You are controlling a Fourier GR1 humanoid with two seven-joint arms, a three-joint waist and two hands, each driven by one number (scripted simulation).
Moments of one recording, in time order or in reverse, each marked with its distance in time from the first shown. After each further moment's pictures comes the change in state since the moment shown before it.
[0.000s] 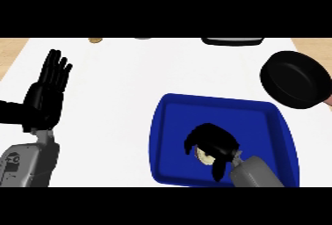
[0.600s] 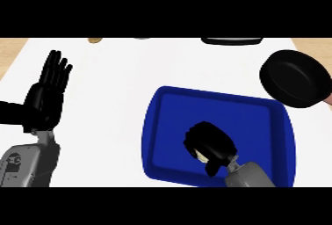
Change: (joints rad) left arm 0.004 -0.007 0.004 0.001 -0.015 -0.004 -0.003; right arm 0.047 0.052 -0.006 -0.101 0.112 -0.083 0.107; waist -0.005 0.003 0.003
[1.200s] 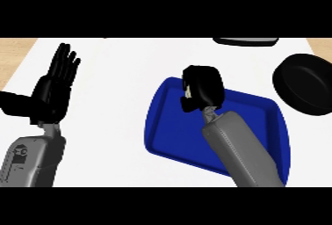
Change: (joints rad) left arm -0.059 -0.006 -0.023 0.024 0.000 -0.020 0.010; right arm -0.446 0.098 -0.123 0.146 -0.017 -0.125 0.821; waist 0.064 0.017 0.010
